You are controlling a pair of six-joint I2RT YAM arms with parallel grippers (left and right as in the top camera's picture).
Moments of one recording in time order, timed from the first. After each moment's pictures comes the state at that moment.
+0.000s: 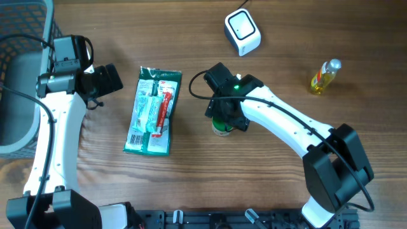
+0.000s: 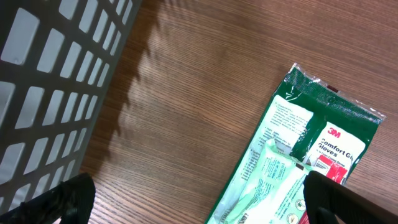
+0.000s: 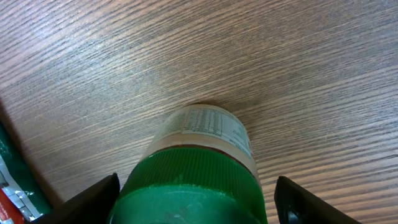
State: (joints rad) left arm 0.14 1.50 1.28 -0.88 -0.12 -0.23; right arm 0.65 1.84 1.32 -0.90 0.00 1.02
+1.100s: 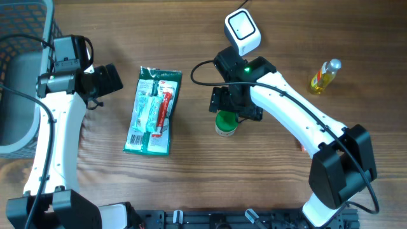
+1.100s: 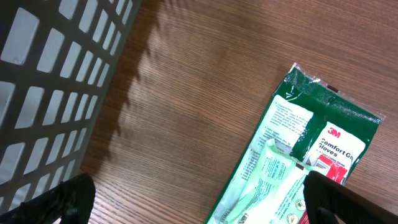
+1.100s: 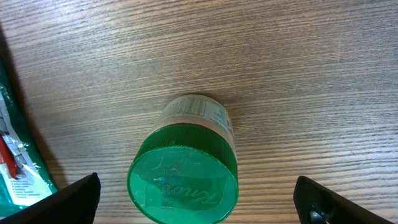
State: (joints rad) left arm 0.14 1.50 1.28 -0.88 -0.12 -0.23; right arm 0.57 1.84 1.48 -1.11 -0.05 0.74
